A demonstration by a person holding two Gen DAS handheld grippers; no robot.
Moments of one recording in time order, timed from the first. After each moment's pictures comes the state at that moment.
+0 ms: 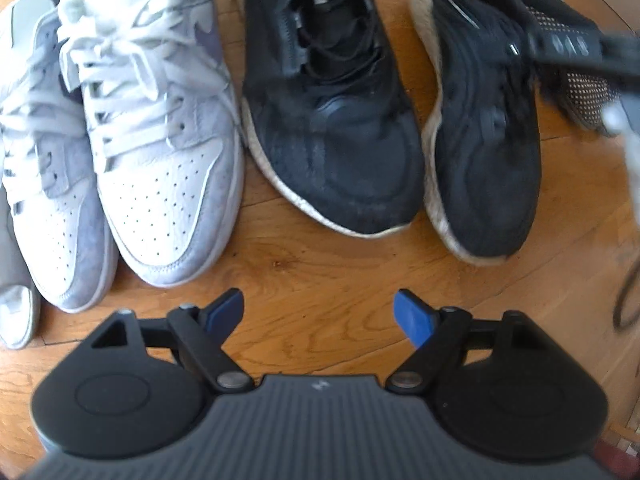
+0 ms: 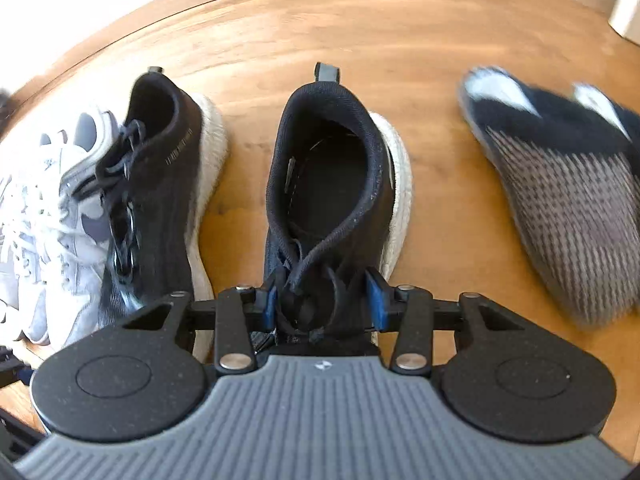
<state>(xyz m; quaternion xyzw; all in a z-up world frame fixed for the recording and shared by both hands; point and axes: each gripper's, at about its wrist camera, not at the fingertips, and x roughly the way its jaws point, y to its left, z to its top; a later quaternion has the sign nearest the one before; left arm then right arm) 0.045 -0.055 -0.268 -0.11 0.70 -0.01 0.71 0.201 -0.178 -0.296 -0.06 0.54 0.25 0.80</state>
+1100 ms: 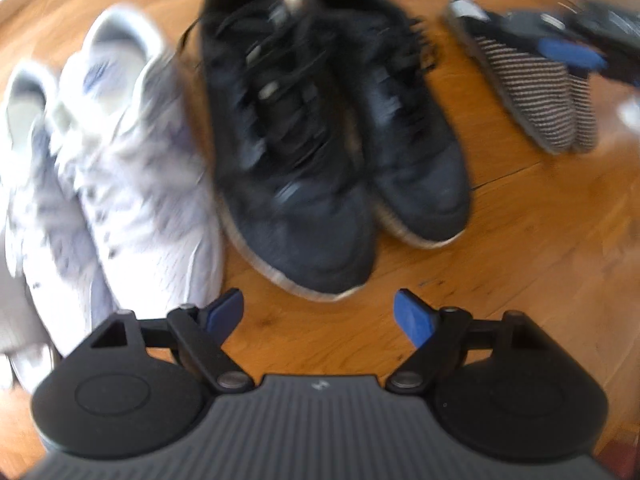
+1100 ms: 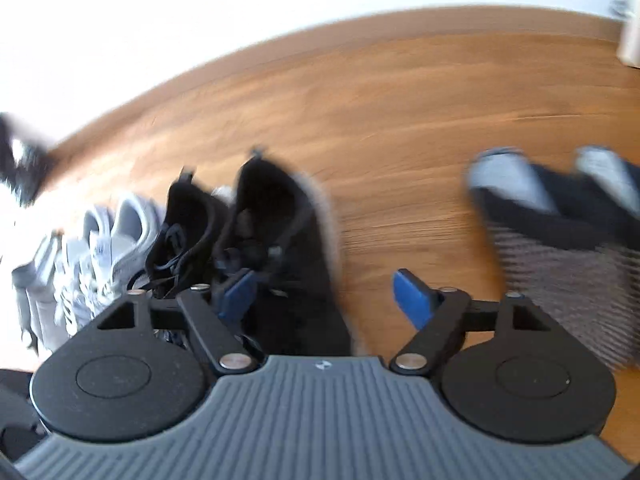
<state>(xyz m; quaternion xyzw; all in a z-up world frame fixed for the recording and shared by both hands) 0.088 -0.088 -0.225 -0.06 0.65 -0.04 0.76 0.205 -0.290 -0.223 0.05 0.47 0.22 0.85</state>
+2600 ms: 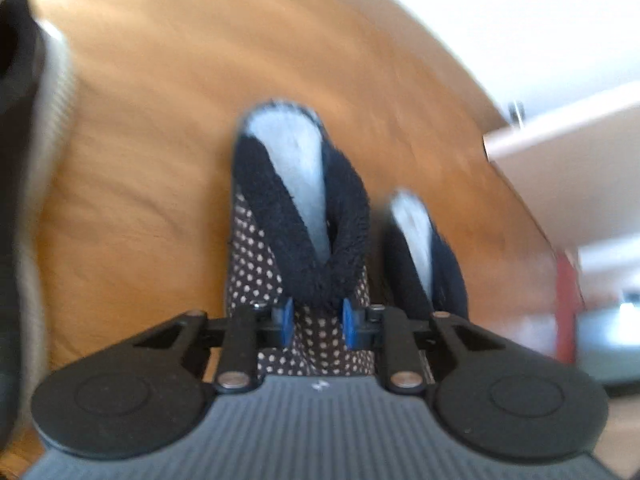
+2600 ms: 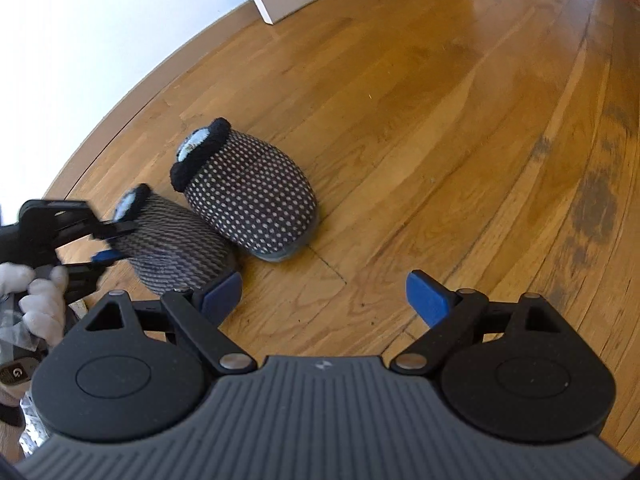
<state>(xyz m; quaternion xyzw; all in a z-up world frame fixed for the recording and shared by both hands) 0.252 -0.228 -0.266 -0.39 0.47 0.06 0.79 0.140 -0.551 -0.282 0.22 0.48 -0.06 0.85</state>
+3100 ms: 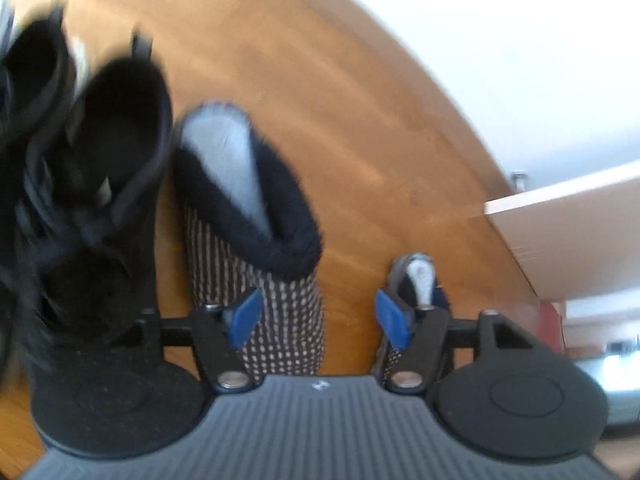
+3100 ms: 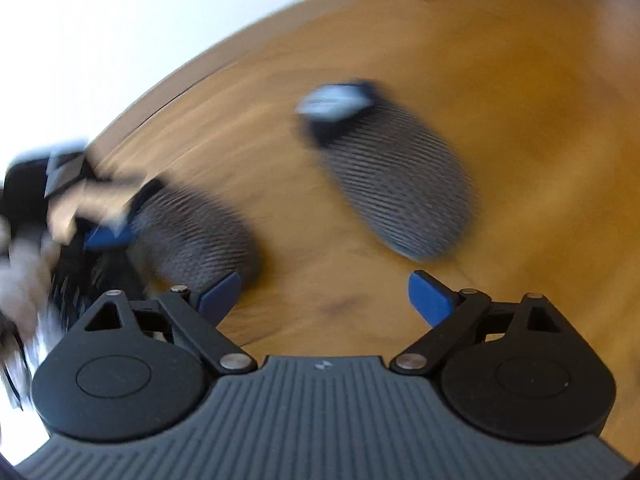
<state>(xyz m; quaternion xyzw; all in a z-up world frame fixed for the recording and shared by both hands) 0.188 -0.138 -0.193 -0.41 0.45 0.04 0.79 0.200 -0.415 -0.268 0.03 0.46 0.20 0.86</state>
